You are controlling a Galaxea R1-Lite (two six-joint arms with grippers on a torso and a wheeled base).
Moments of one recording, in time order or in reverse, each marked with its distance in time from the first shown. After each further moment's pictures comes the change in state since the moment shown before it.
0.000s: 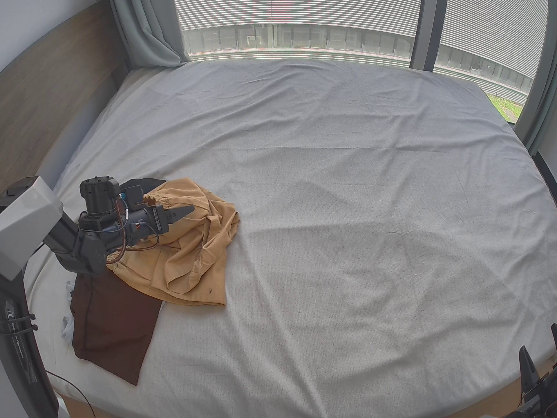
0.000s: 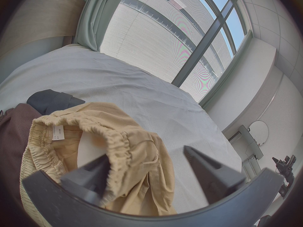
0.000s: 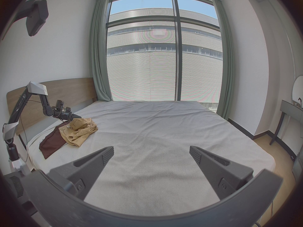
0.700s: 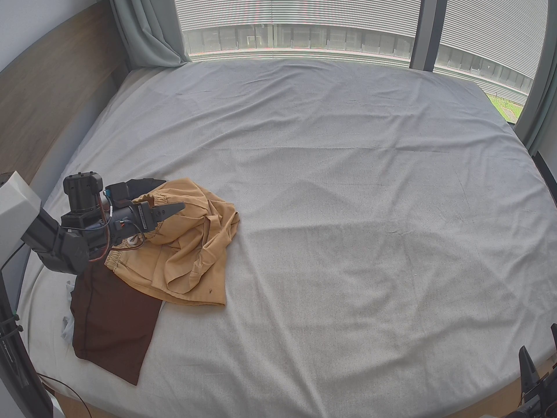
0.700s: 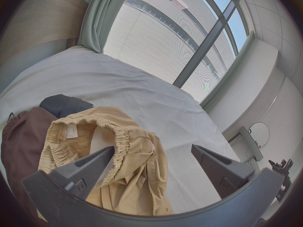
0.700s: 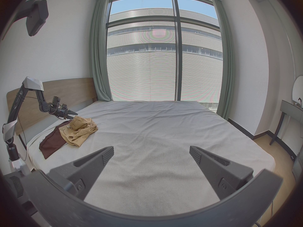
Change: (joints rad) left arm 0.032 -0.124 0.092 0.053 -0.009 0.004; right arm 0.000 0.000 0.000 0.000 0.000 0.000
